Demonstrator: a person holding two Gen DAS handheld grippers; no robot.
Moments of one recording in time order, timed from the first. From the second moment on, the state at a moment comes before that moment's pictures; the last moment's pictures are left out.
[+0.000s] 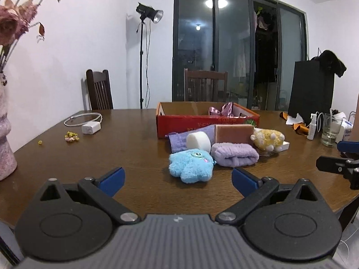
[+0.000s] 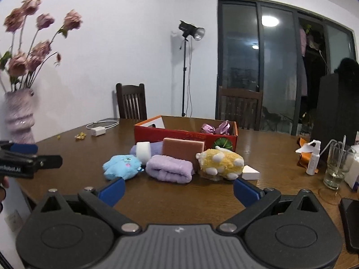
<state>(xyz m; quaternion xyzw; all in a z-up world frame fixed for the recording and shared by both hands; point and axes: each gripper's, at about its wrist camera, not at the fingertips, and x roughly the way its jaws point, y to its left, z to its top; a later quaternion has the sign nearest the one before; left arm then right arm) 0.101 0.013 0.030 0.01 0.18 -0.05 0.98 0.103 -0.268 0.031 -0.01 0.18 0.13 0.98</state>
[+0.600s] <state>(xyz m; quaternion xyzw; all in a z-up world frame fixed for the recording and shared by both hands) 0.260 0.050 -0.009 -0.11 0.30 -0.14 0.94 0.263 -0.191 -0.009 0.09 0.29 0.26 0.92</state>
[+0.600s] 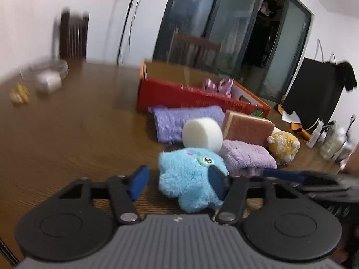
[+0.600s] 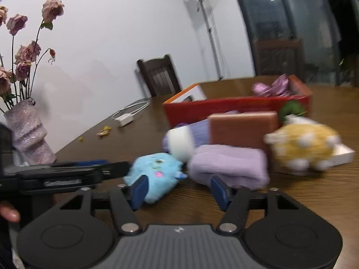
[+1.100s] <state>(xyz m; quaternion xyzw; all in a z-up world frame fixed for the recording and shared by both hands) 0.260 0.062 -0.021 -0.16 0.33 -0.19 0.91 0.290 -0.168 -0.028 0.13 0.33 0.27 0.90</state>
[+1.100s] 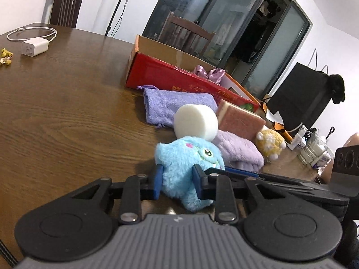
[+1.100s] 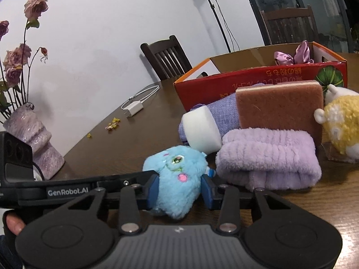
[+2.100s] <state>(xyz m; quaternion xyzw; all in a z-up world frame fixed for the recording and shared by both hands) 0.260 0.002 0.071 -0.11 0.23 -0.25 0.94 0.272 -0.236 0.063 0.09 0.23 0.27 0.93</state>
